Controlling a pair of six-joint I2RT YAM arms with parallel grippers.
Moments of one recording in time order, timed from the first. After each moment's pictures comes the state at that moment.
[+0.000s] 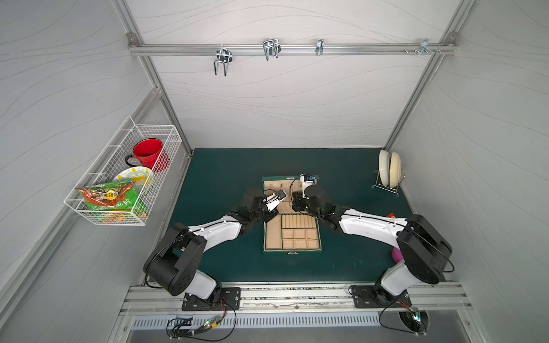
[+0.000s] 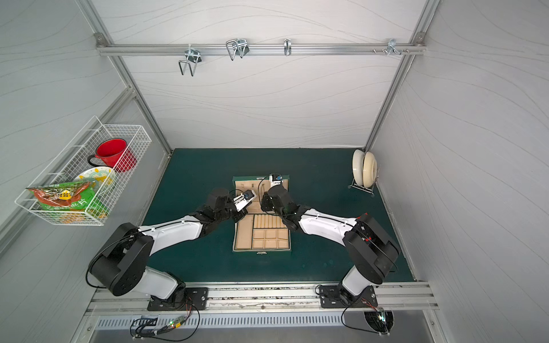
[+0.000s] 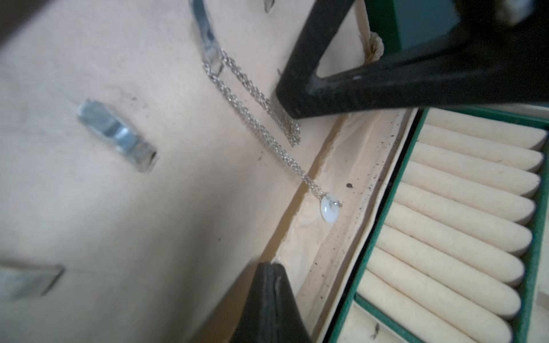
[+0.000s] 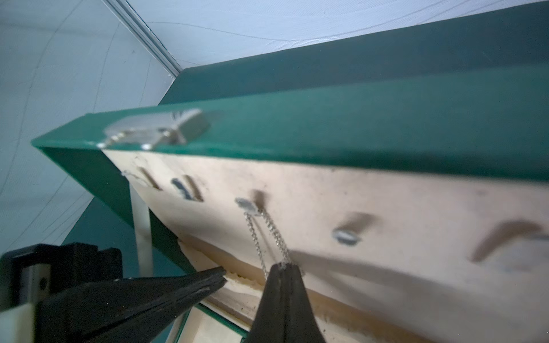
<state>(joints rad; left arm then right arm) -0.51 1.48 0.65 0.26 0.23 0.49 0.86 1.59 0.90 0.20 0.21 0.51</state>
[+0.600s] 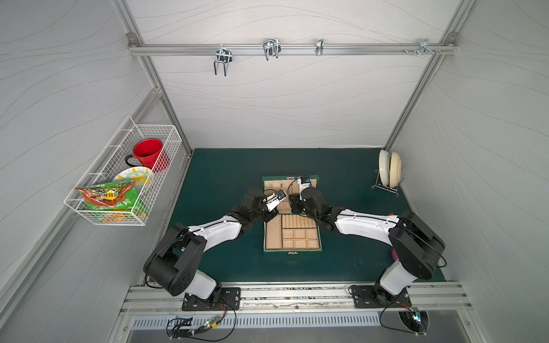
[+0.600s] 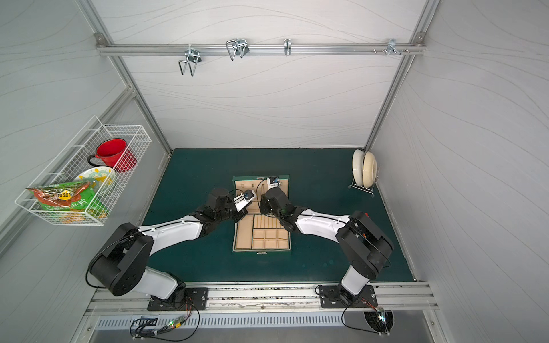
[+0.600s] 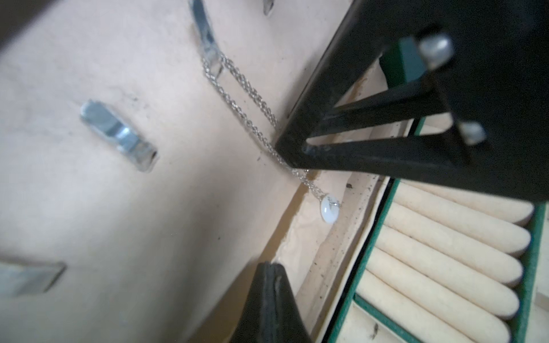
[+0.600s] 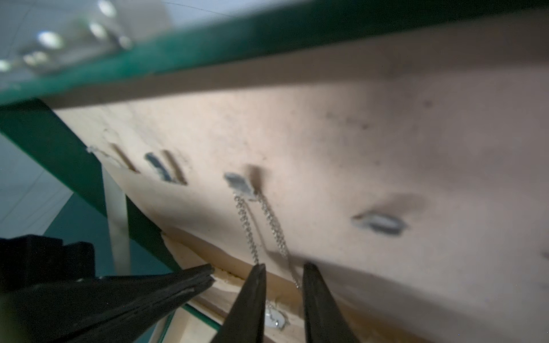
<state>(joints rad) -0.51 1.48 0.66 0.25 0.23 0.48 0.87 1.61 0.89 0.21 0.21 0.51</state>
